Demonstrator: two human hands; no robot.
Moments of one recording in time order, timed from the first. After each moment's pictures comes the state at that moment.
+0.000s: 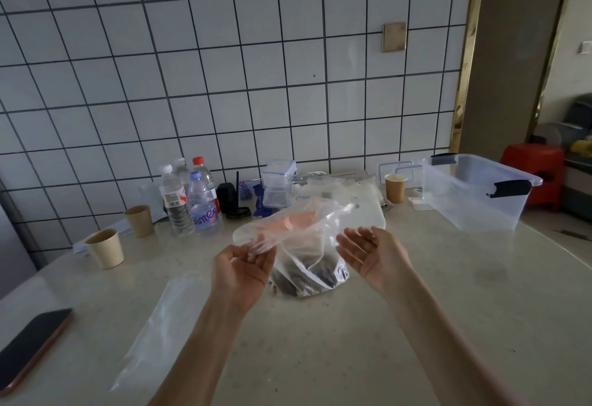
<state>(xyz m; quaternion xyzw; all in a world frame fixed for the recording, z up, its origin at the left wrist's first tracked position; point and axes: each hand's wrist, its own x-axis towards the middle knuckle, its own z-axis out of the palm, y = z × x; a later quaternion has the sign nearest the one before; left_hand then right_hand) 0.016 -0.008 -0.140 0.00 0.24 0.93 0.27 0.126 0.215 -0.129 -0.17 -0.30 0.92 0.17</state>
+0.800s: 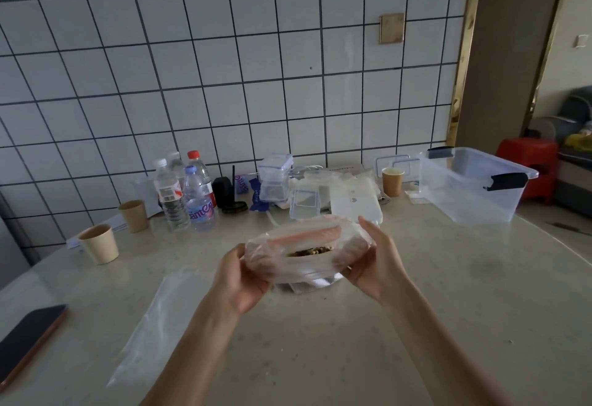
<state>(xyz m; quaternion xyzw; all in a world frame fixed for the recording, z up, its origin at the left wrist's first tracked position) 0.022 -0.007 -0.144 0.01 0.31 0.88 0.36 0.126 0.216 -0.154 -0.08 -0.36 0.92 0.10</state>
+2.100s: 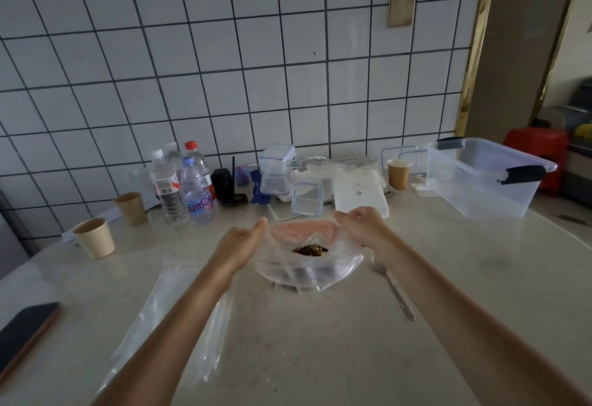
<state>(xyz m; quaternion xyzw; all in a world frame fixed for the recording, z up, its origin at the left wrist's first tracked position) -0.025 0.000 -0.129 0.10 0.87 0.48 0.09 0.070 0.232 -0.121 -0.29 -0.79 0.52 0.15</state>
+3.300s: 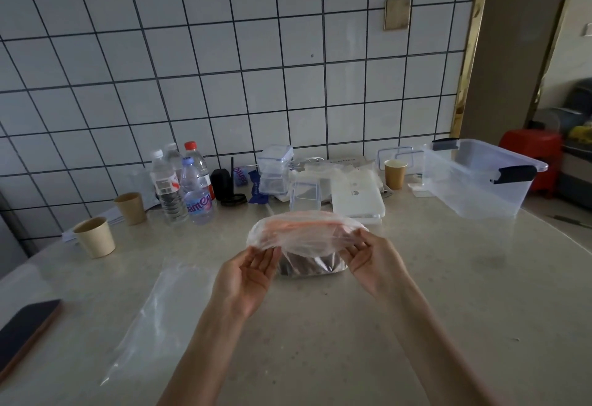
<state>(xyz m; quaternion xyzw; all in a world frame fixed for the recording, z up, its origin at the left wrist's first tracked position) 0.021 0.000 -0.162 -0.06 0.27 0.92 0.28 0.112 0.210 -0.158 -0.13 -0.24 0.95 0.17</state>
